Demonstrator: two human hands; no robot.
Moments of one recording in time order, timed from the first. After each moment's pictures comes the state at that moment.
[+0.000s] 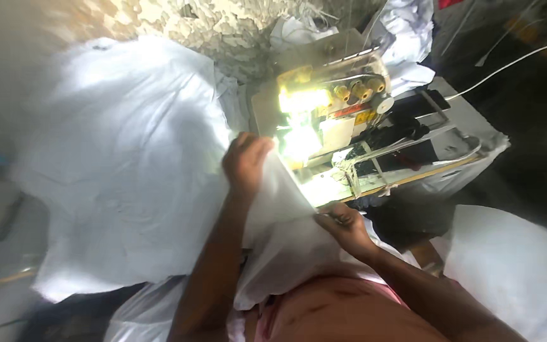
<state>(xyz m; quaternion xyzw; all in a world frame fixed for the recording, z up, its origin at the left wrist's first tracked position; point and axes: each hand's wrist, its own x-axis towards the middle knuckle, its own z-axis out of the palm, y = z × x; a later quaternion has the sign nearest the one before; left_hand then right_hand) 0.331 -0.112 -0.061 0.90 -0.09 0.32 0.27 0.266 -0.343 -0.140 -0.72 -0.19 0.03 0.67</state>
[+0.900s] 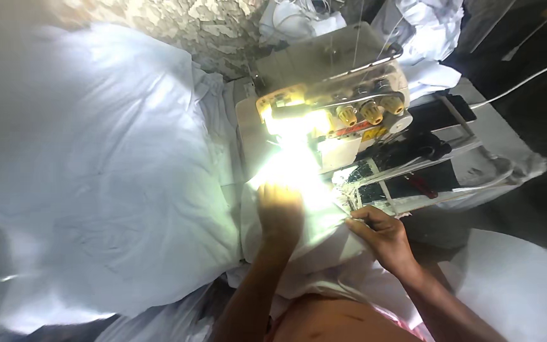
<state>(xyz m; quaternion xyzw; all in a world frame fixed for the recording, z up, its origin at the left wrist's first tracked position) 0.342 -0.189 -0.115 0.97 -0.02 0.25 0.08 0.325 -0.390 -0.141 -0.70 -0.11 0.05 0.70</state>
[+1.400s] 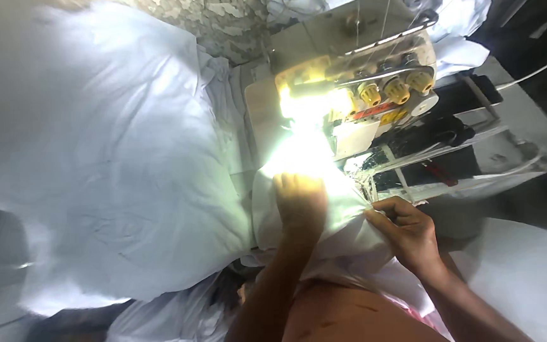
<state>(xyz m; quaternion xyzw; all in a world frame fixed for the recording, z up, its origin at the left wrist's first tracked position) 0.335 -0.203 -0.108 0.97 -0.01 0.24 0.08 0.311 -0.387 -0.131 -0.72 -0.09 0.00 0.69</state>
